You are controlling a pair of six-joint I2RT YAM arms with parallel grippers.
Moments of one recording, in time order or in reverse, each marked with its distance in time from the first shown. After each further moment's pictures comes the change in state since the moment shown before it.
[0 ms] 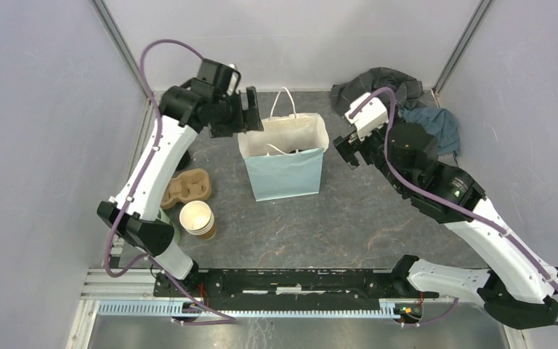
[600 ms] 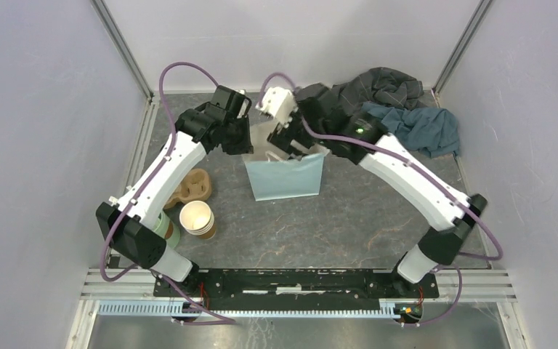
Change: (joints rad) left arm -0.049 -0.106 -0.312 0.195 -0.046 0.021; right arm 0.010 0.600 0.372 -0.212 -0.278 -0.132
